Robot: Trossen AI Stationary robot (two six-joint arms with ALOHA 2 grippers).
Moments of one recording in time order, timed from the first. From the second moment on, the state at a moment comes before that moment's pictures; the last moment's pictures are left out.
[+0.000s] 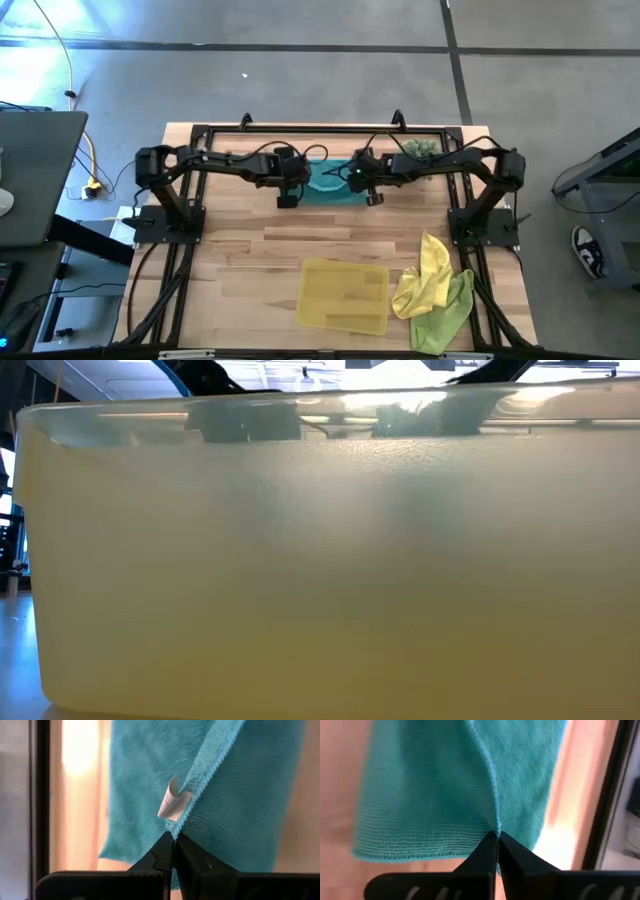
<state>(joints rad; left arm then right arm) 0.37 1.72 1.07 -0.53 -0.34 0.29 -0.30 1.70 0.98 -0.37 0.27 -0.70</state>
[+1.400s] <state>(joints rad) 0.44 1.81 1.07 -0.44 -0.59 0.34 -0.41 1.72 0.98 -0.23 0.37 -0.84</state>
